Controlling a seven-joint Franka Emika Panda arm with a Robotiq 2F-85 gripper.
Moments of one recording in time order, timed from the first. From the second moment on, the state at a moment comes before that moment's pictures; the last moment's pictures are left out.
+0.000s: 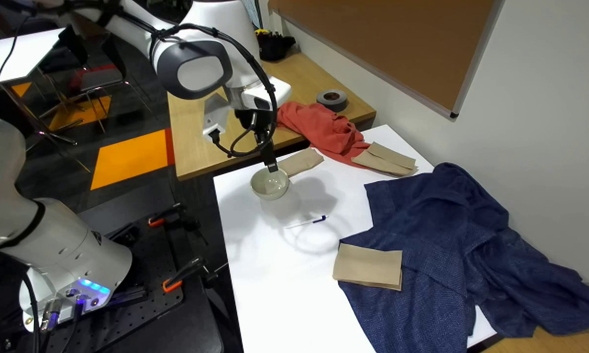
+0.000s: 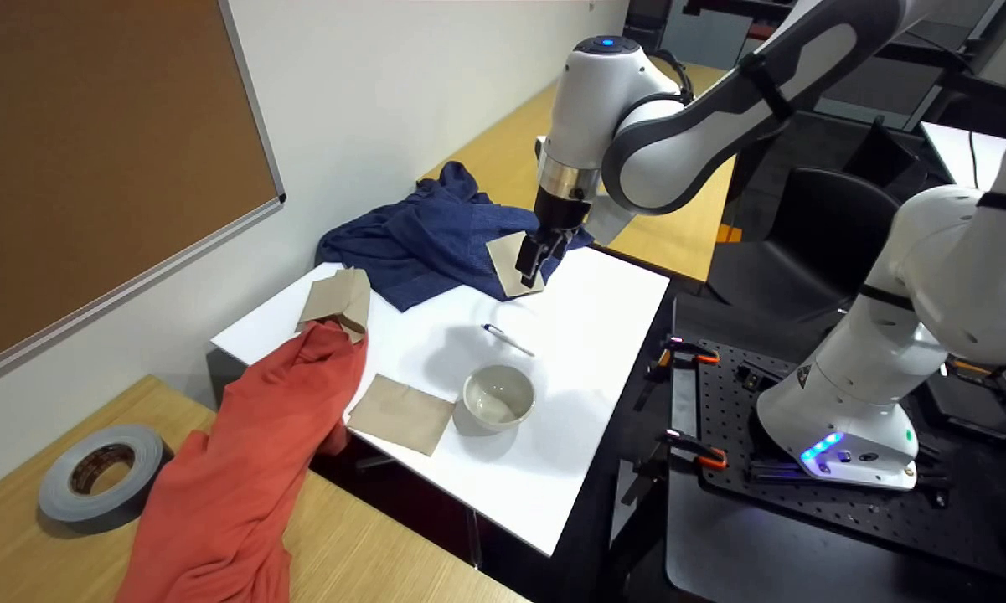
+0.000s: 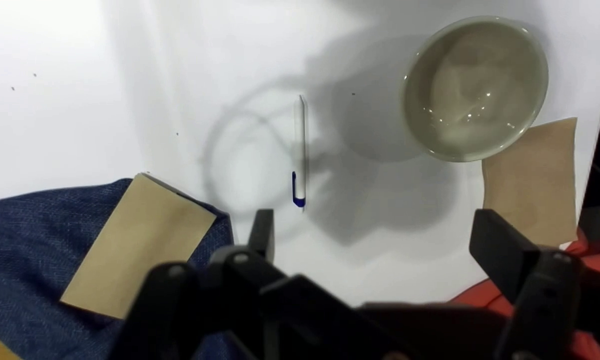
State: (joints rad) arm -0.12 -0.07 0.03 -2.55 -0.07 2.58 0.28
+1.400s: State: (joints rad) arm -0.08 0.44 -0.08 -2.32 -0.06 2.82 0.23
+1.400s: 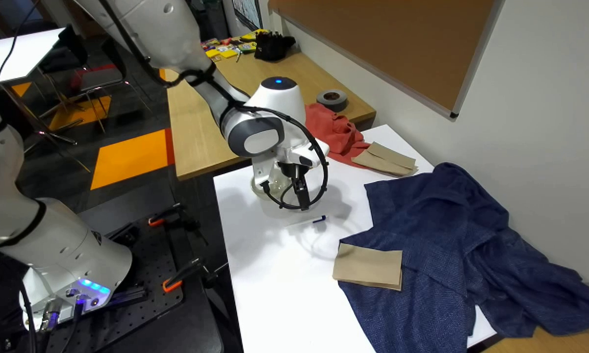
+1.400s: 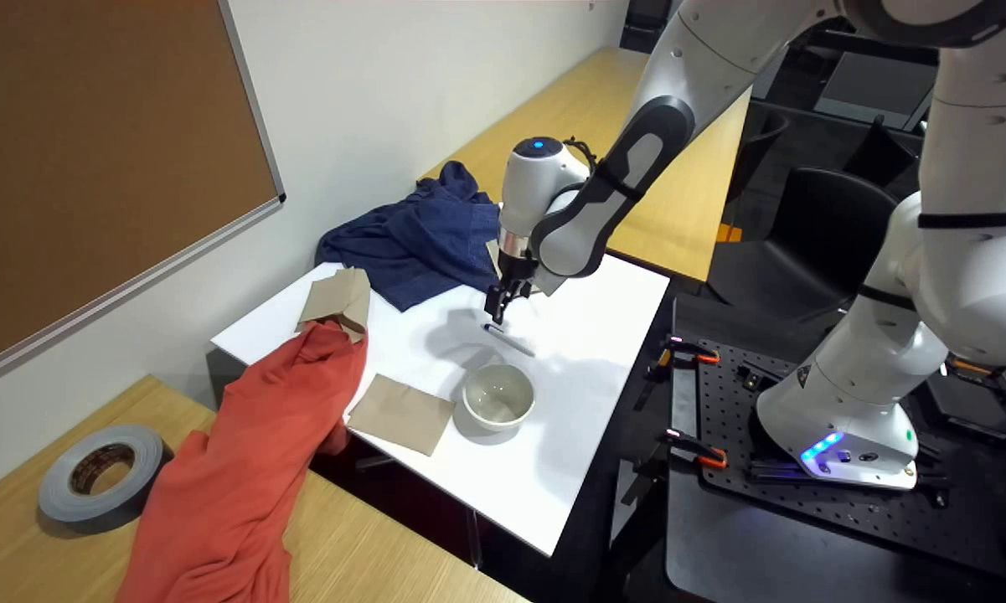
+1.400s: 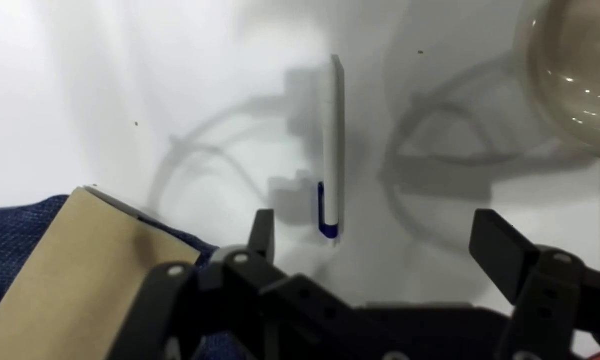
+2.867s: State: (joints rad) arm -0.12 0.73 -0.08 -2.12 0.02 2.82 0.22
